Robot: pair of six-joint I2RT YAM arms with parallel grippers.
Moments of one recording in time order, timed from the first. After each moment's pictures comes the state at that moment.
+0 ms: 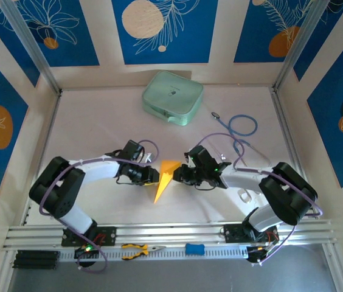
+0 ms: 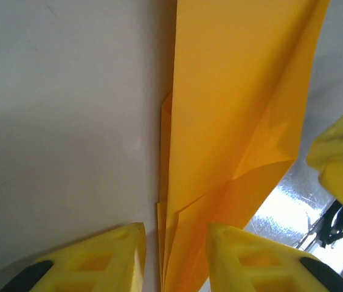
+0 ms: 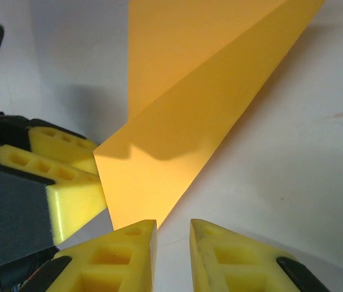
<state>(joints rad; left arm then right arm) -0.57 1.59 0.72 -0.26 0.59 -0.59 0.74 1.47 0.59 0.03 -0.37 0.94</state>
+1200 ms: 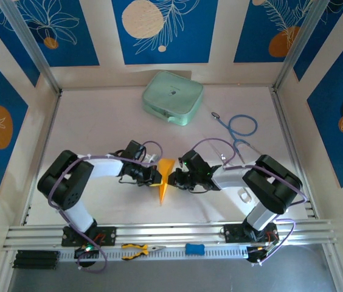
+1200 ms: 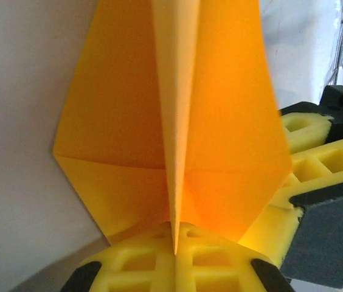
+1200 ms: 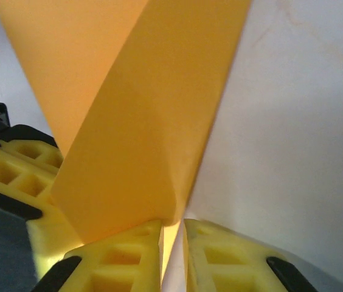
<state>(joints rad) -0.57 1.67 0.72 -0.16 0.76 -0.60 0.80 1.61 0.58 0.18 -0.39 1.05</state>
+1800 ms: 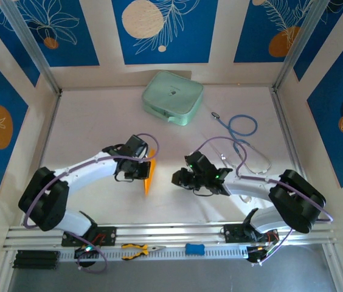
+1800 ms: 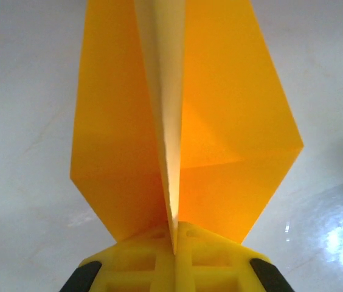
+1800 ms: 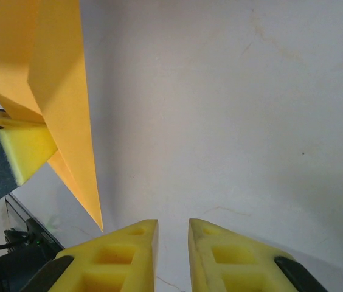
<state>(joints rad) -0.66 1.46 0.87 -0.63 0.15 -0.54 0.84 1.37 0.54 0.03 -0.25 1.06</state>
